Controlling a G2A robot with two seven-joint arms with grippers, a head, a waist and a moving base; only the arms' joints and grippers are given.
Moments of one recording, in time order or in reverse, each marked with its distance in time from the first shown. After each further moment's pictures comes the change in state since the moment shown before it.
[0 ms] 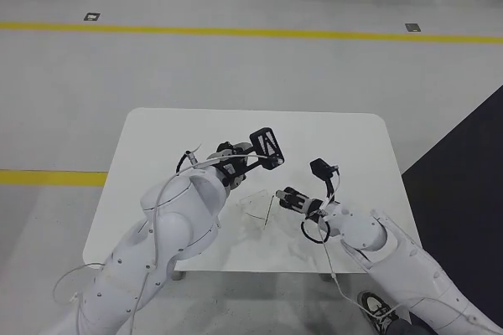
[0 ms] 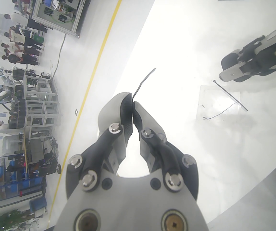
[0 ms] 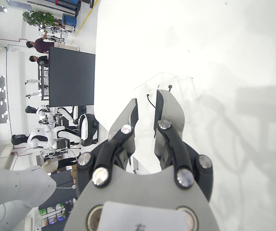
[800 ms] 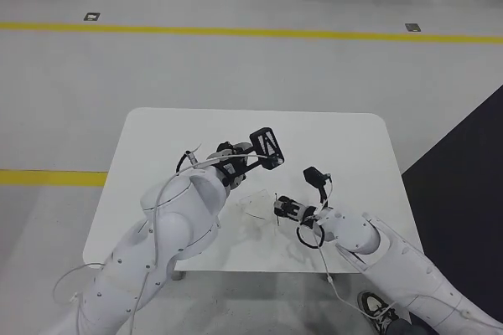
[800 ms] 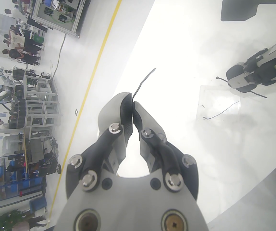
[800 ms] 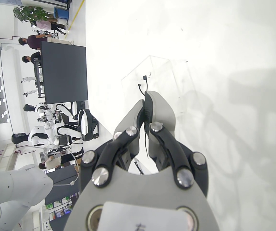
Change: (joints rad) left arm 0.000 0.000 0.000 0.000 0.000 0.000 0.000; right arm 0.062 -0.001 -0.128 0.090 0.144 0.045 -0.023
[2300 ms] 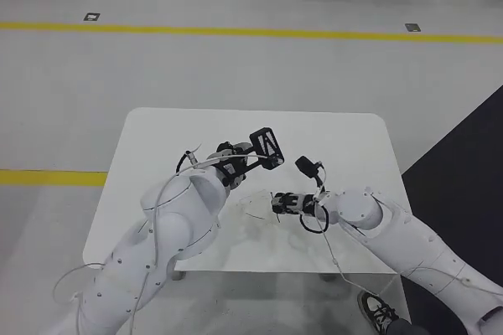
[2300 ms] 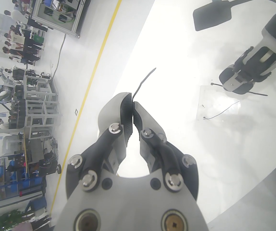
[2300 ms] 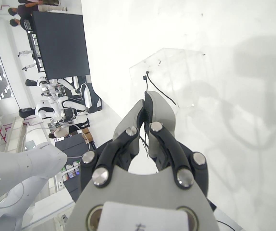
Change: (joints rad) left arm 0.000 0.000 0.000 0.000 0.000 0.000 0.000; right arm 0.226 0.034 -0.163 0.109 0.158 0.005 0.137
